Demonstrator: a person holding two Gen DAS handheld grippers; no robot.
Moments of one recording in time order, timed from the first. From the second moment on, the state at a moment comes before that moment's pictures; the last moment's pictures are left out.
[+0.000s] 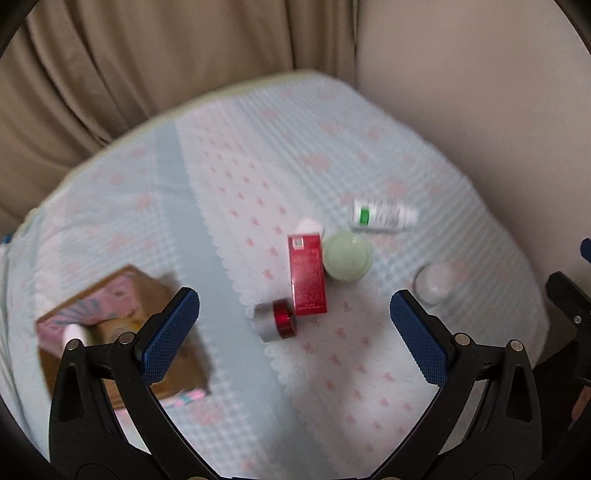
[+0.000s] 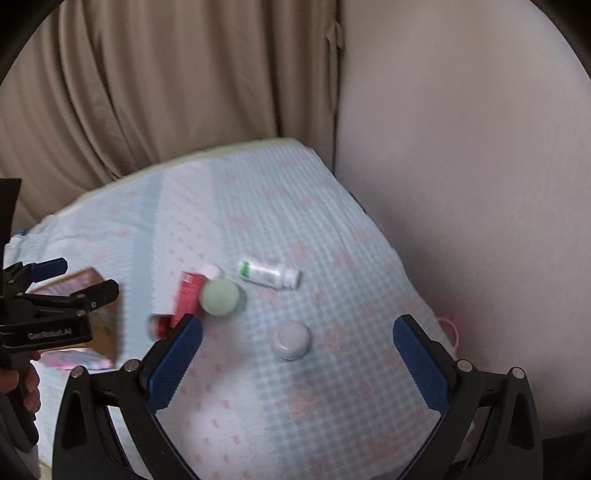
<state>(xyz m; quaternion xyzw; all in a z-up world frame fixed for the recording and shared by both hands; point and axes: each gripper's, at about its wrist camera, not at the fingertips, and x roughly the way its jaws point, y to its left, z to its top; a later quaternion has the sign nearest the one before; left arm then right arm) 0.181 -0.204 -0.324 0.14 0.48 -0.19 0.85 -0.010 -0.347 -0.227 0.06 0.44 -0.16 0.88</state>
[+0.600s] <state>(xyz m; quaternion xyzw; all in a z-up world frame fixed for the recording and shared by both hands) 0.251 -0.226 -0.486 0.17 0.54 -0.21 0.80 0.042 -0.356 -0.413 0.07 0.49 -0.20 0.84</state>
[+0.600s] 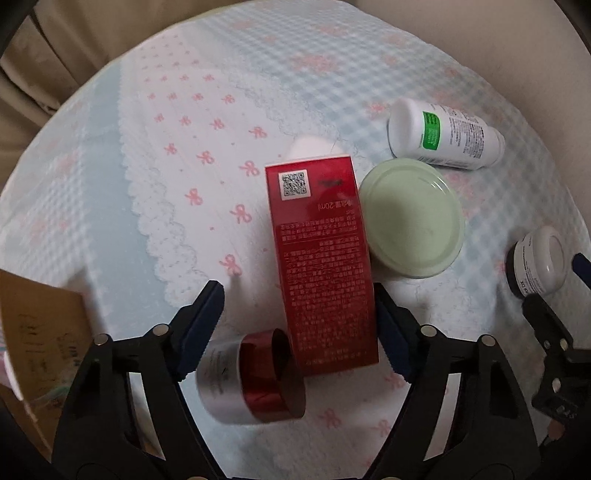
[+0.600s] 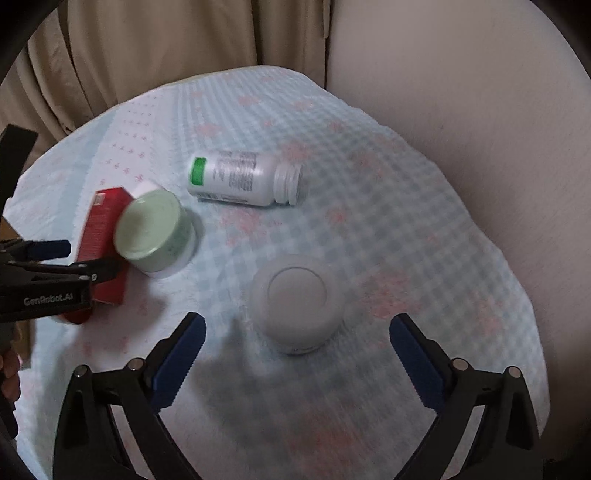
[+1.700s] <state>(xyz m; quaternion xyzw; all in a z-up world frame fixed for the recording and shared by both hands) 0.242 -0.232 -0.453 0.15 0.53 -0.21 0.81 0.066 -0.361 -0.410 0.07 0.50 -0.20 0.84</state>
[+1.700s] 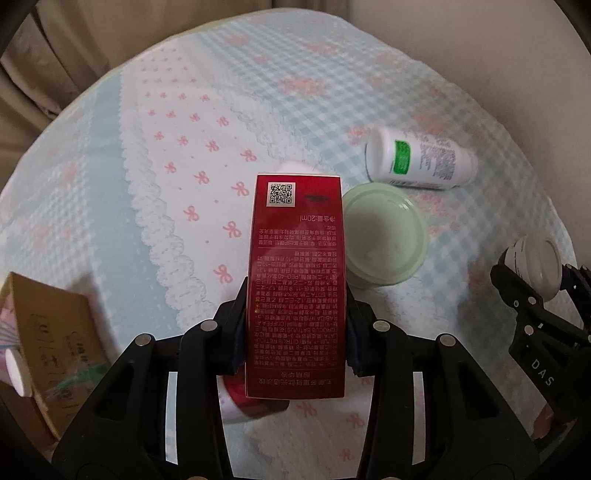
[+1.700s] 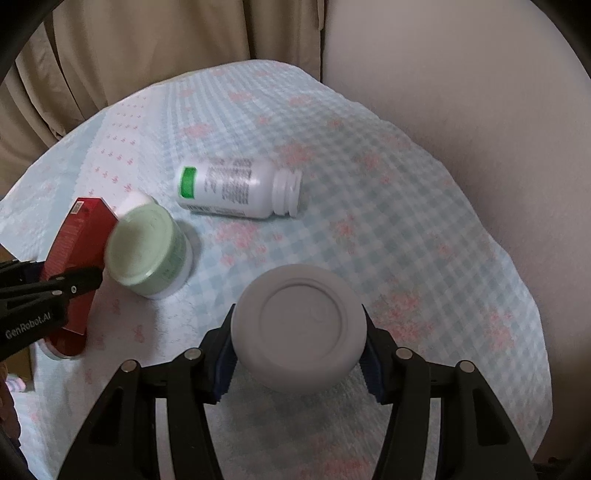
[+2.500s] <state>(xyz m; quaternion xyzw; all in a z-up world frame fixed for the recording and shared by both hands) 0.138 -0.123 -0.174 0.01 0.42 -0.16 0.89 0.028 -0.297 -0.130 0.05 0.40 -0.11 0.91</state>
